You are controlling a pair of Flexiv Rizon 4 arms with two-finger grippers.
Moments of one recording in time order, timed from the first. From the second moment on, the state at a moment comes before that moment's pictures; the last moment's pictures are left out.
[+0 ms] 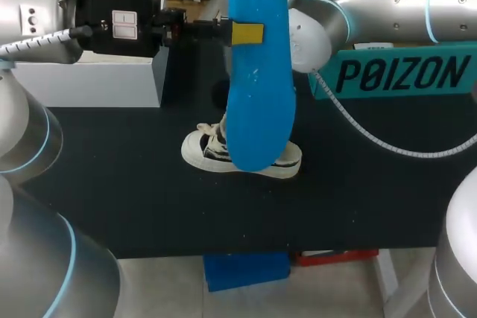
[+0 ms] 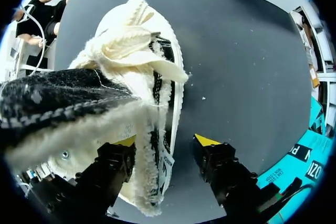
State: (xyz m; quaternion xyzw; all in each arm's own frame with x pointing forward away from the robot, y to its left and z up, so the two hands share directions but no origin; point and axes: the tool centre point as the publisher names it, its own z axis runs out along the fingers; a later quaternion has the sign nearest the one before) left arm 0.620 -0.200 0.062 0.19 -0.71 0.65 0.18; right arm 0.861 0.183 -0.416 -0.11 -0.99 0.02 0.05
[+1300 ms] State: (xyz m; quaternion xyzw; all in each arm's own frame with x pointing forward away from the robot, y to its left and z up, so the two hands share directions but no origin) left arm 0.620 -0.200 0.063 0.19 -0.71 0.65 0.18; right arm 0.867 0.135 -0.328 -0.34 -0.94 0.02 0.00
